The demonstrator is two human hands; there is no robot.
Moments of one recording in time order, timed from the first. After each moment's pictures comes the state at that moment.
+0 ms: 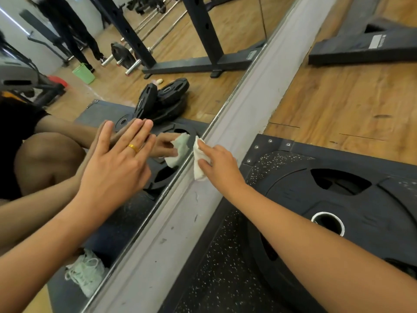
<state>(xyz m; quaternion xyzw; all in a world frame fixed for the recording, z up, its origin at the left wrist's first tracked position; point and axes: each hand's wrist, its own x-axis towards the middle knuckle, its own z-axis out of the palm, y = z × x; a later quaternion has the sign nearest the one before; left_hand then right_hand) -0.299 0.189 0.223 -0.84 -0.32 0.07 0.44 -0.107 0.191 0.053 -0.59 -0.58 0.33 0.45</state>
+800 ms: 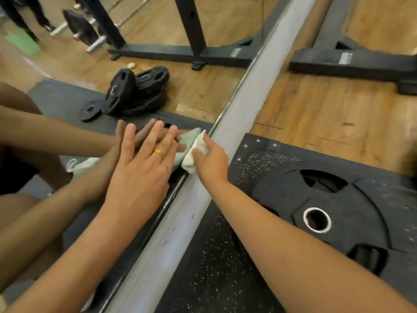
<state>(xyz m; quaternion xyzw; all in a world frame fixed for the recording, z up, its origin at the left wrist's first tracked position) -0.300 0.190 0.229 -0.86 -0.34 0.10 0.37 -0.164 0.205 0.119 -0.68 -0.32 0.40 0.52</state>
